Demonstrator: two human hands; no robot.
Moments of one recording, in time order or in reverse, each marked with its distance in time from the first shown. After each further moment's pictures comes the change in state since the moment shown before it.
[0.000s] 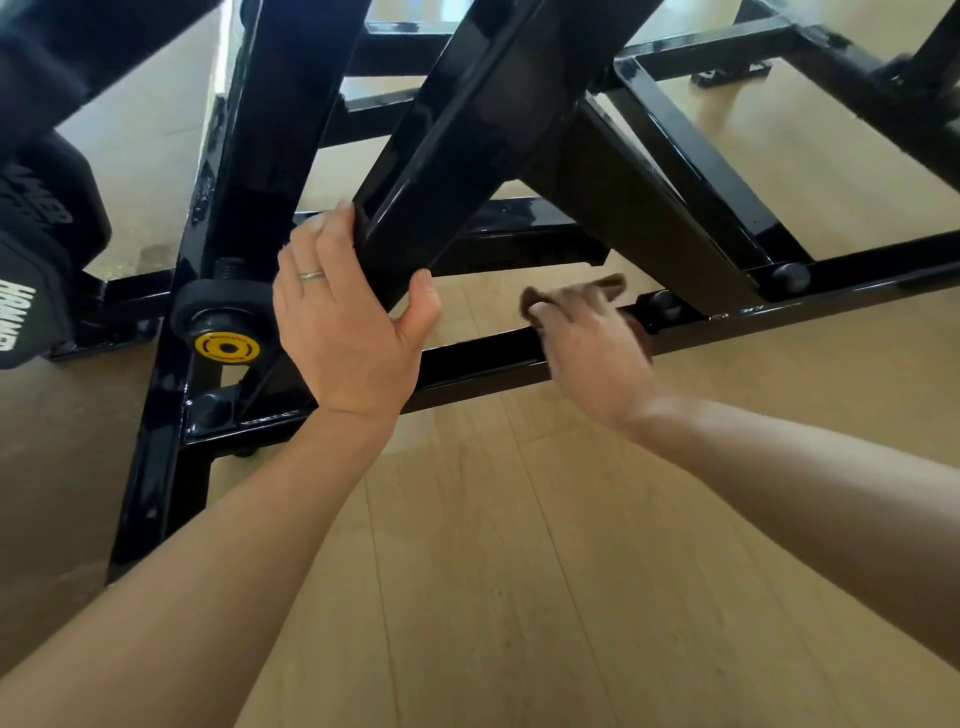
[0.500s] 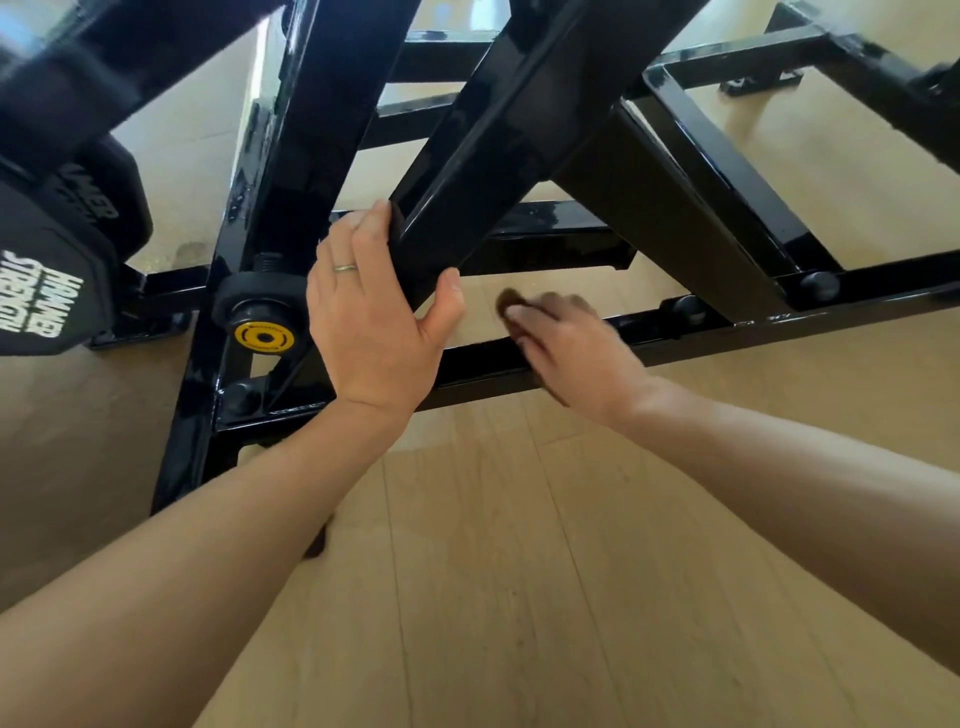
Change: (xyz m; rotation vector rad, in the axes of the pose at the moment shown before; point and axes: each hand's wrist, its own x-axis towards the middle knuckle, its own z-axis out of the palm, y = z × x) left_hand -0.001 -0.004 -0.005 -0.039 -0.060 0.009; right_hand 0.008 -0.023 -0.012 0.234 -0.042 -0.112
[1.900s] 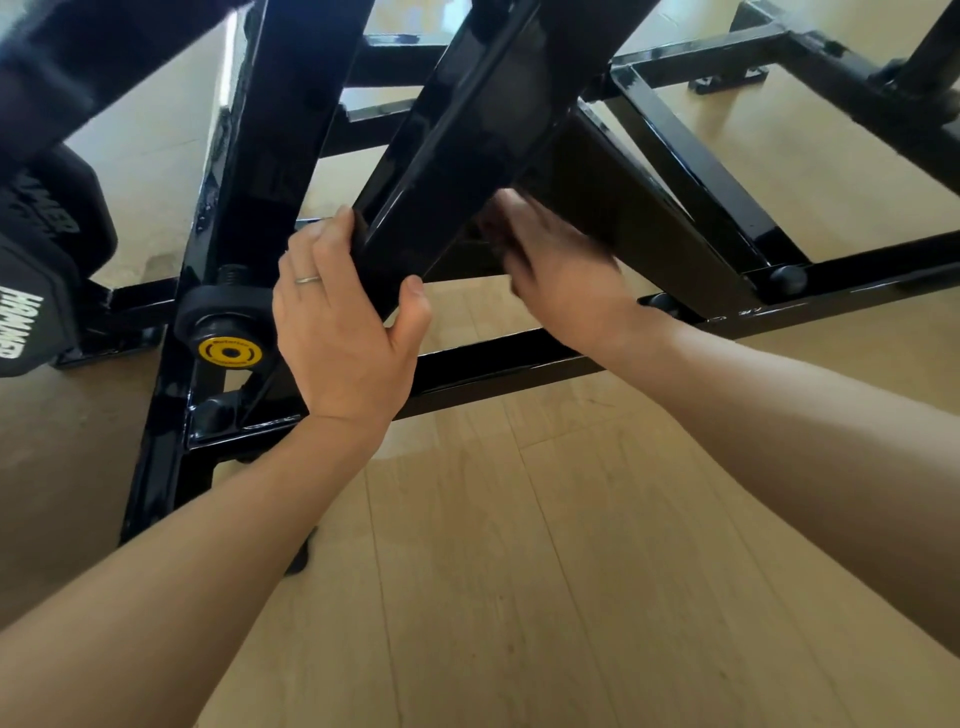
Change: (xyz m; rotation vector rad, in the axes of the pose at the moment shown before) left_hand -0.001 0.005 -0.006 -0.042 -0.034 -0.041; right_hand 0.047 0.011 -0.040 0.044 0.171 0.102
